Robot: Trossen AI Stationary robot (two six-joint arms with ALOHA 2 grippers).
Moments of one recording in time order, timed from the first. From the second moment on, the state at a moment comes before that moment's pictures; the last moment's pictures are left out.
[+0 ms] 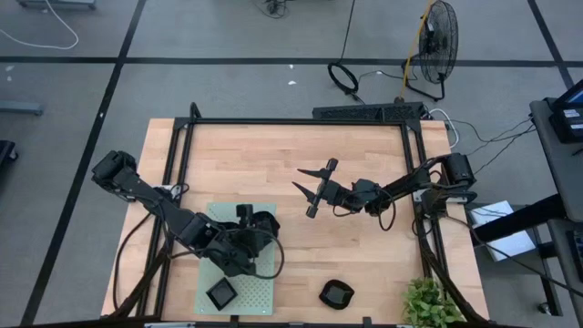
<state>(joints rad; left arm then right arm) -0.59 1.54 1.23 -0.58 -0.66 -0.27 0.09 1.76 0.66 1.41 0.42 -0.40</state>
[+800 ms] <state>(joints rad) -0.52 1.54 1.23 -0.67 -1.01 -0.03 0.09 1.76 0.66 1.41 0.42 -0.40</state>
